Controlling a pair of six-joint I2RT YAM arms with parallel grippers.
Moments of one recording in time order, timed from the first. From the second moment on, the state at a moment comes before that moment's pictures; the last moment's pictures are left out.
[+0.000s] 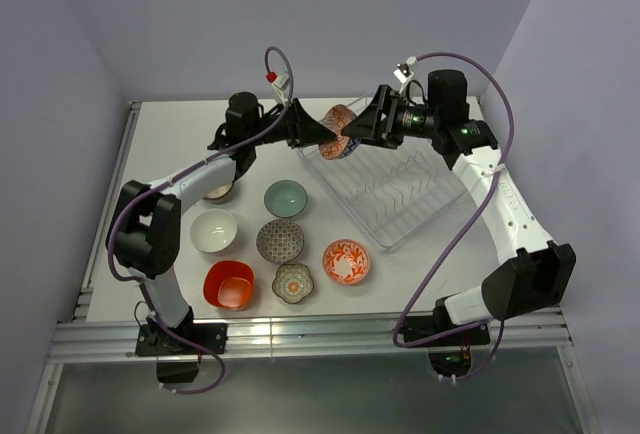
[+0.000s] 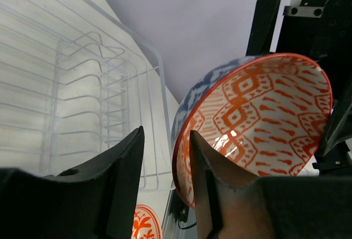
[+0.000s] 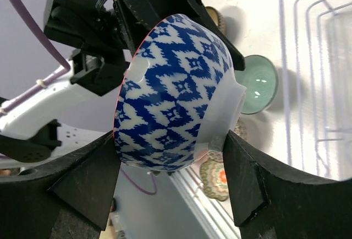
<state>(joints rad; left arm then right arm) -0.45 1.79 1.30 0.49 0.84 -0.95 0.22 1.41 1.44 -0.49 -0.80 0.64</state>
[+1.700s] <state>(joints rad) -0.29 1.53 1.34 -0.17 0.65 -0.39 0.27 1.22 1.10 -1.00 -0.29 -0.11</state>
